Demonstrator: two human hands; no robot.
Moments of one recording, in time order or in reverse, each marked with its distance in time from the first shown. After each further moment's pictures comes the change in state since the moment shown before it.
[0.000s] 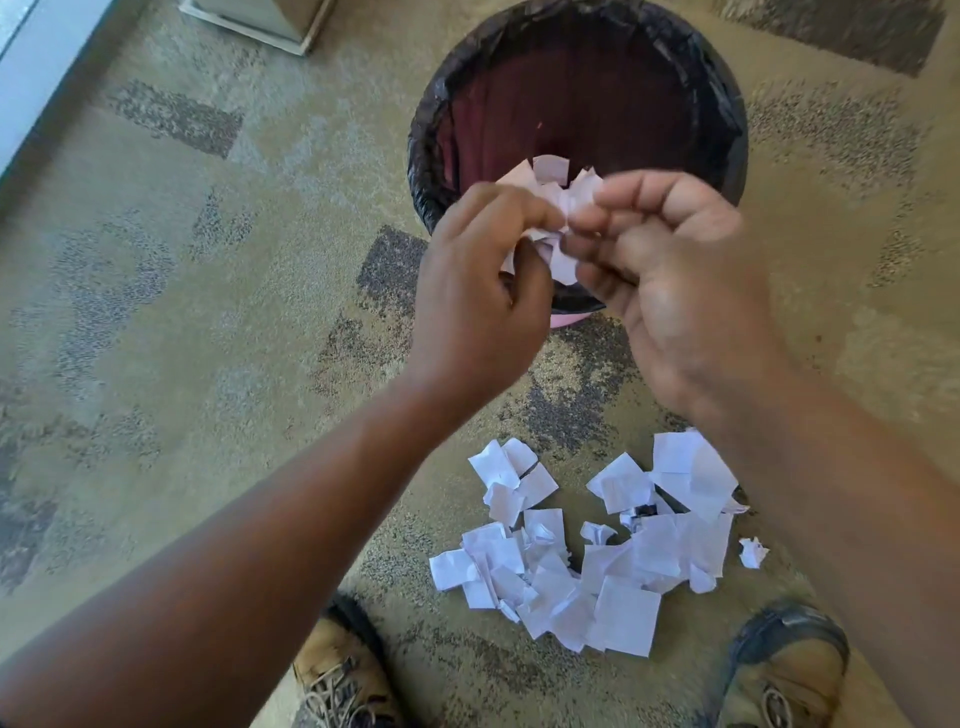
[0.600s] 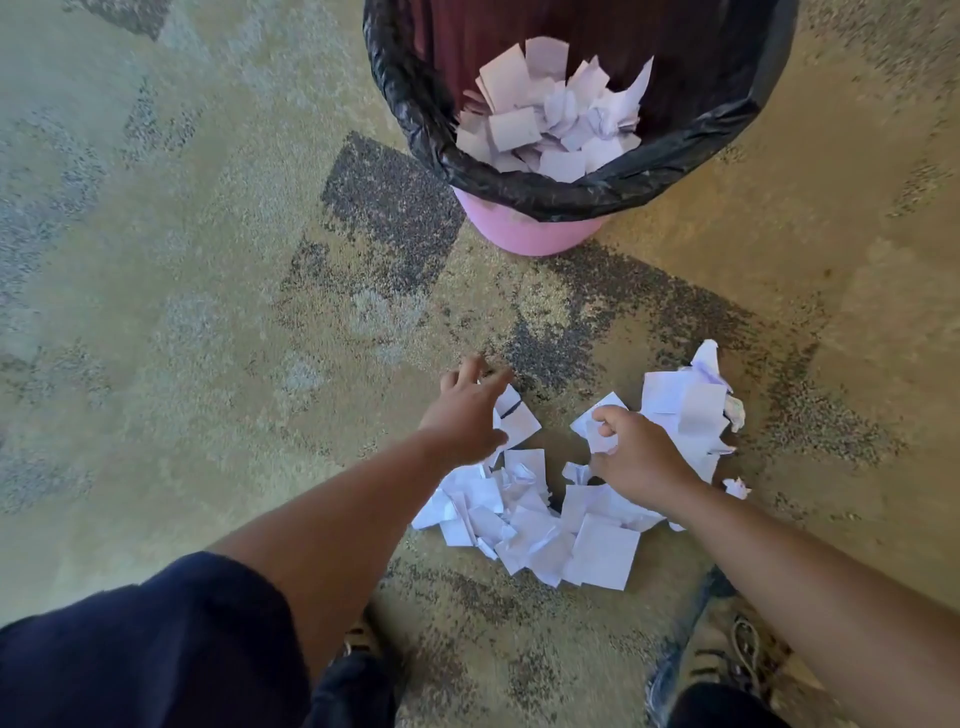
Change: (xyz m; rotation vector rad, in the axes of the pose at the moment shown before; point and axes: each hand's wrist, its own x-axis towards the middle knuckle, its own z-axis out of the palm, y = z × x) left_hand -0.194 -0.142 0.079 0.441 -1.123 -0.519; right_hand -0.053 0.220 -0.135 -1.179 -0.358 0.521
